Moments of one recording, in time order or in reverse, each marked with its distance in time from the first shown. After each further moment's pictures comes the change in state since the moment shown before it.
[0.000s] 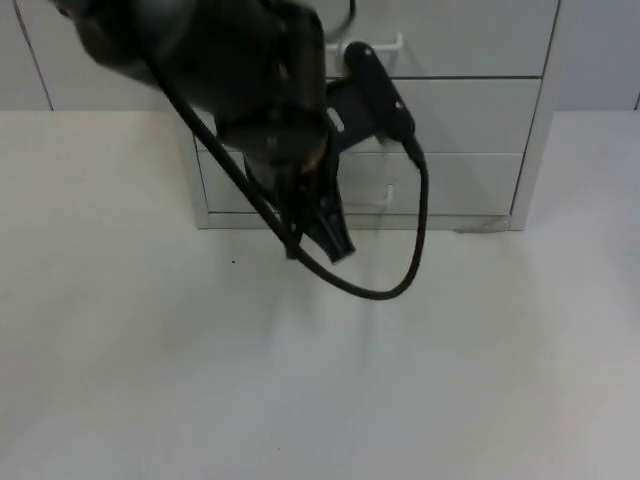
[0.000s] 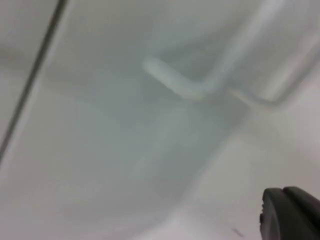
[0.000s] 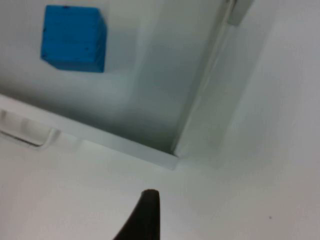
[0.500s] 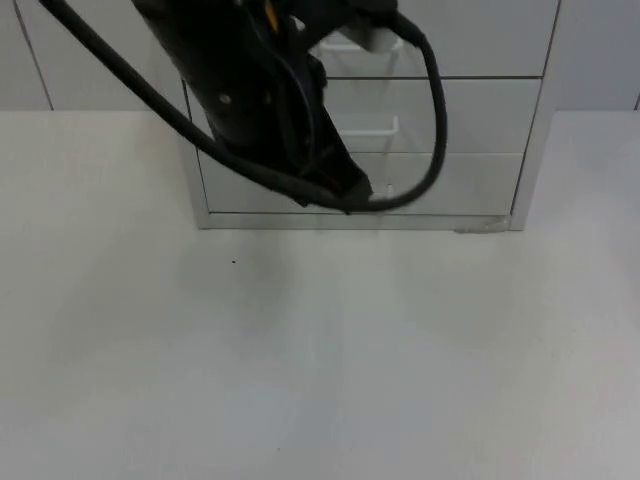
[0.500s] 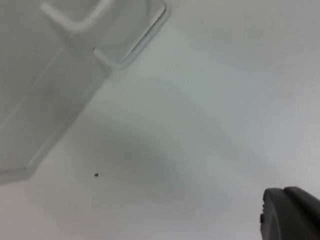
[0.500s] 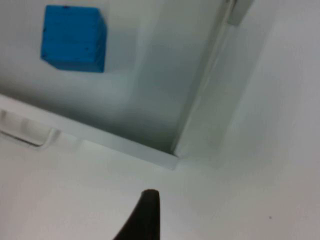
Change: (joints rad) right arm 0.000 0.000 0.000 0.000 0.003 -0.025; left arm 0.076 -0.275 0.031 -0.943 0.156 0.697
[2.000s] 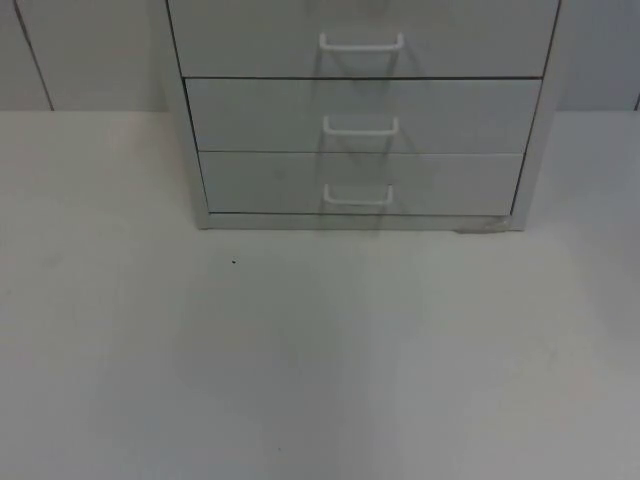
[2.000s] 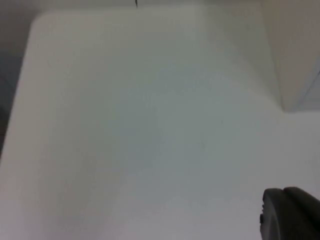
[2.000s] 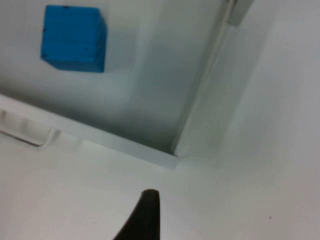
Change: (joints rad) right arm 0.000 -0.185 0.001 0.259 -0.024 -0.295; left arm 0.819 -0.918 0.385 -0.201 0.101 0.016
